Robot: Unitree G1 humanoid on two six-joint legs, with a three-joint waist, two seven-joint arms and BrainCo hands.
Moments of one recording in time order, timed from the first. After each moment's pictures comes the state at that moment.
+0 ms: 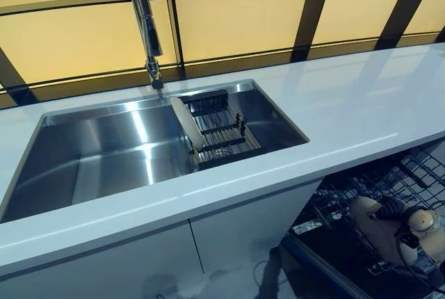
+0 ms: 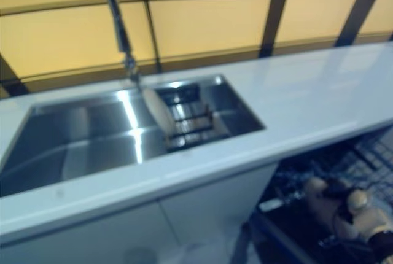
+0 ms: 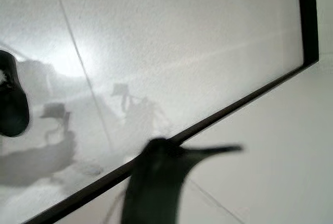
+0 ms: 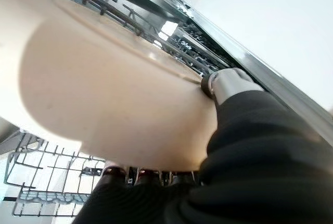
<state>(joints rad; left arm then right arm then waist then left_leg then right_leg) -0.03 0.37 -0.21 1.15 -0.22 0.07 -0.02 -0.42 -0.96 0.21 0.64 -0.17 0.19 0.29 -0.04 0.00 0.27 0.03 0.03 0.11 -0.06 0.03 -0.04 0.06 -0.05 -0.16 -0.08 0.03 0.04</state>
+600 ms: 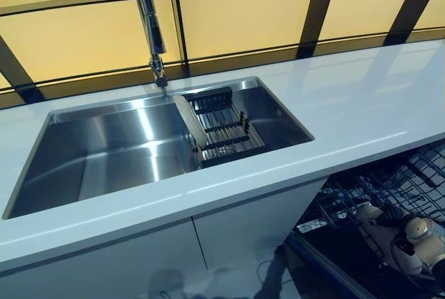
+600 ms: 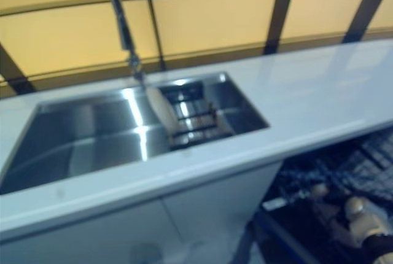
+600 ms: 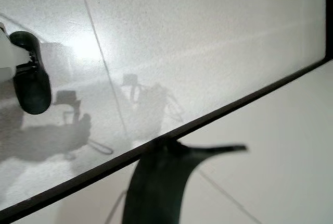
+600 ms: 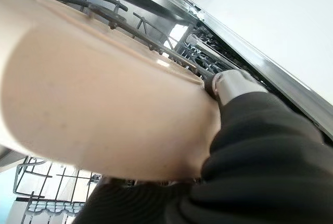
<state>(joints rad) -0.04 0.37 -0.21 1.12 -0.23 0.07 -0.03 -0.44 -0.92 0.22 0.74 -0.20 0.18 0.23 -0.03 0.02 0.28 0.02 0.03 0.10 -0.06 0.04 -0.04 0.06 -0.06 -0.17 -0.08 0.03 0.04</state>
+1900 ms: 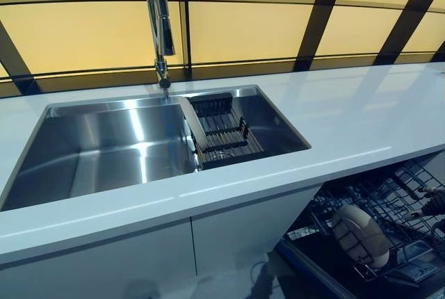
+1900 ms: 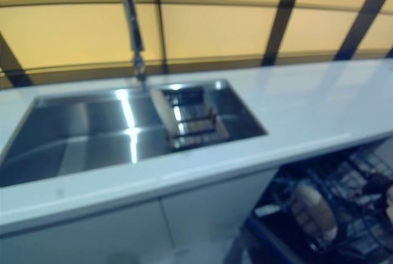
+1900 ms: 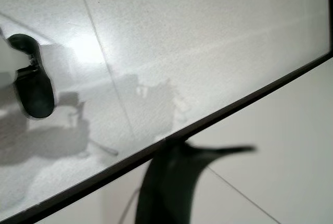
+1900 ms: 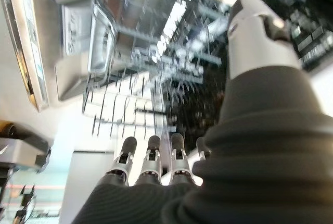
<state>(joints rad) -0.04 0.37 -0.21 1.13 -0.21 0.07 -0.03 -0.45 -1.18 0.11 0.72 -0.07 0.30 0.30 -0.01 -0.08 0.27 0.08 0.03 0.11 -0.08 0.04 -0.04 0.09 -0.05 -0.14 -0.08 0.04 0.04</state>
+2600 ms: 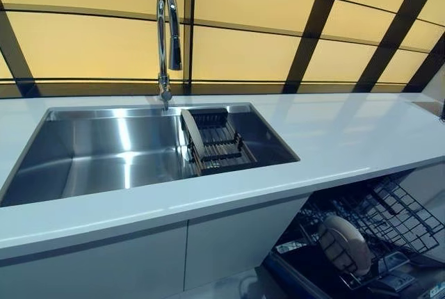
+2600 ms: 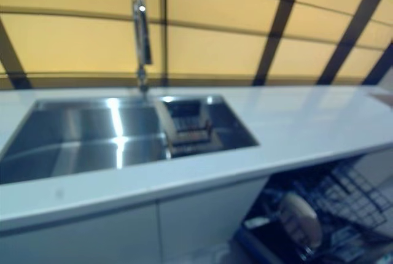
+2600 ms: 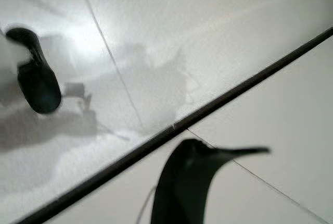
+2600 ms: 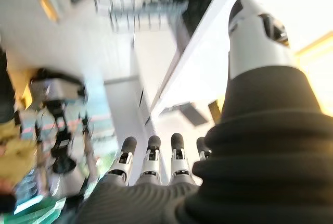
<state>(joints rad) -0.03 0.40 -0.21 1.19 -0.22 0.08 -0.02 -0.74 -1.36 0.17 0.92 -0.01 0.38 0.13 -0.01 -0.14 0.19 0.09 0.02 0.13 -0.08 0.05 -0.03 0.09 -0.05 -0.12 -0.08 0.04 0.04</state>
